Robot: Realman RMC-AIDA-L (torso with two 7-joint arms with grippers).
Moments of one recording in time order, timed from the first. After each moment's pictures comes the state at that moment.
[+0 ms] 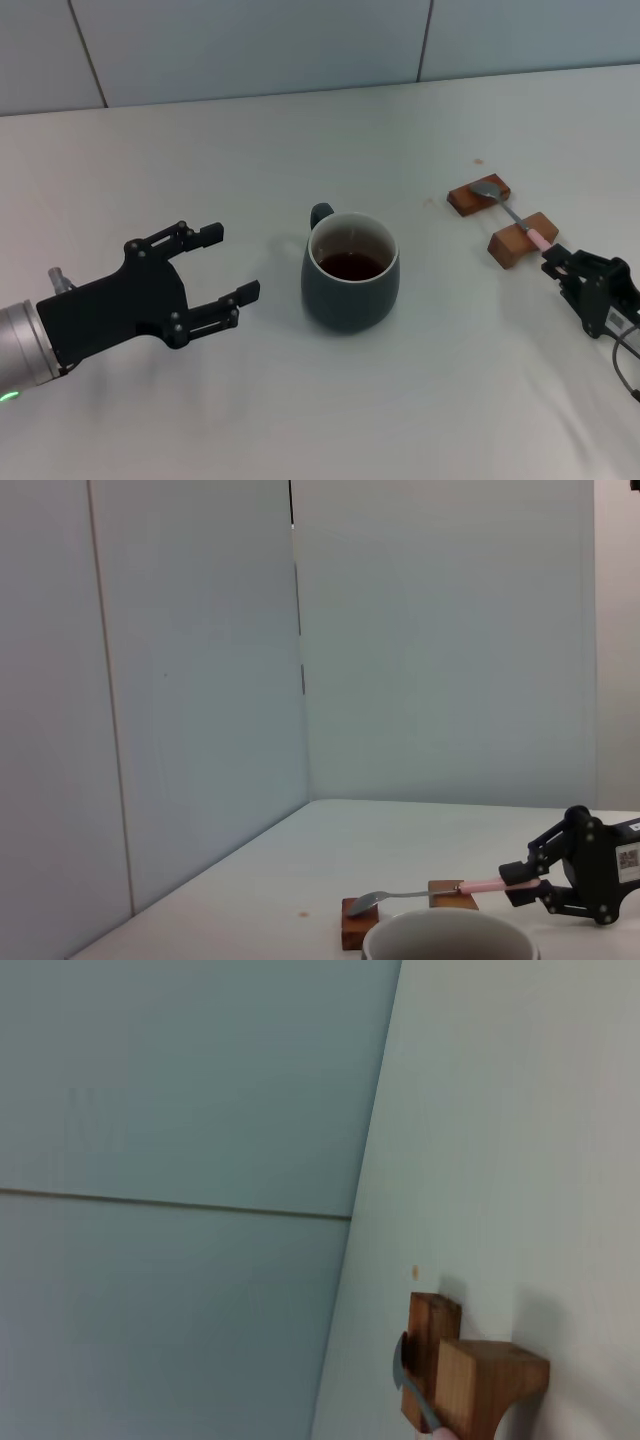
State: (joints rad) left arm -0.52 -2.07 0.57 0.31 1.90 1.54 -0.72; right arm 0.29 2.08 -0.09 -0.11 -1.85 -1.27 1.92
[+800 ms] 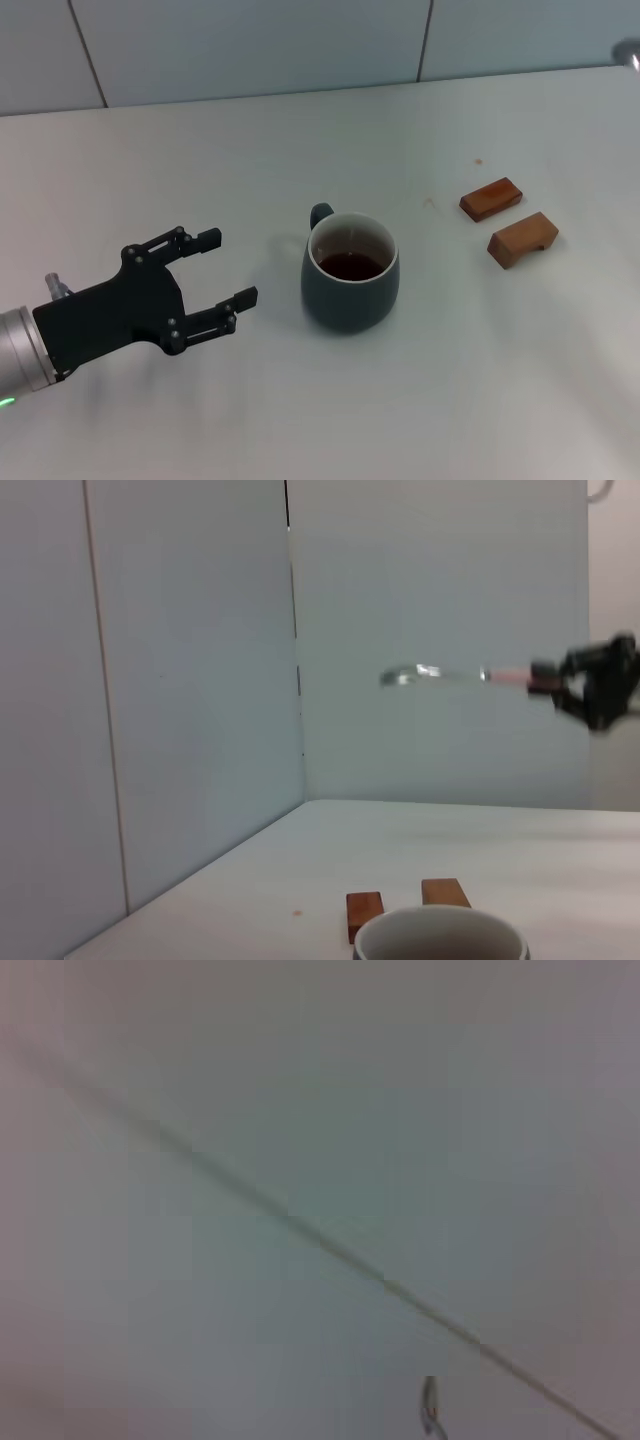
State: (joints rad) left arm -0.51 -2.07 0.57 0.31 1.91 1.55 -0.72; right arm 0.26 2.08 0.13 -0.54 -1.85 -1.78 1.81
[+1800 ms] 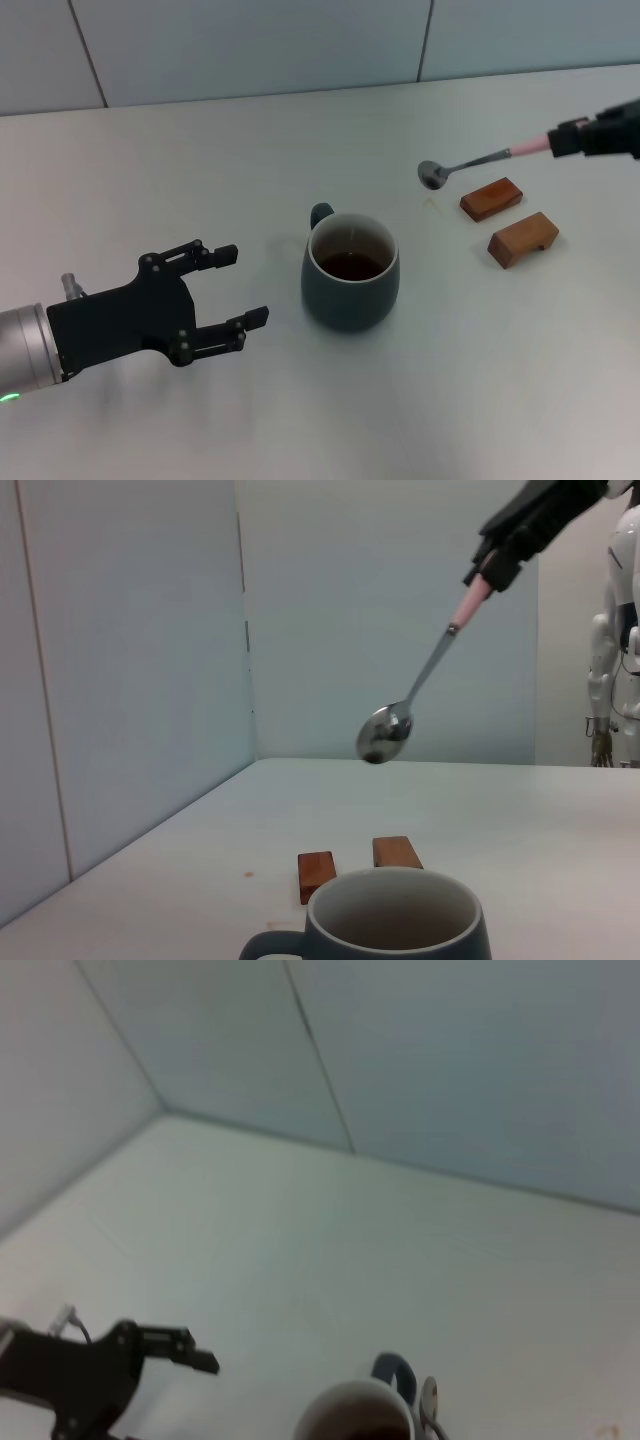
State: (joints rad) left arm -0.53 -2.07 0.68 0.38 1.91 1.53 -0.80; right arm 0.48 2.02 -0.77 -1.77 -2.16 -1.95 2.58
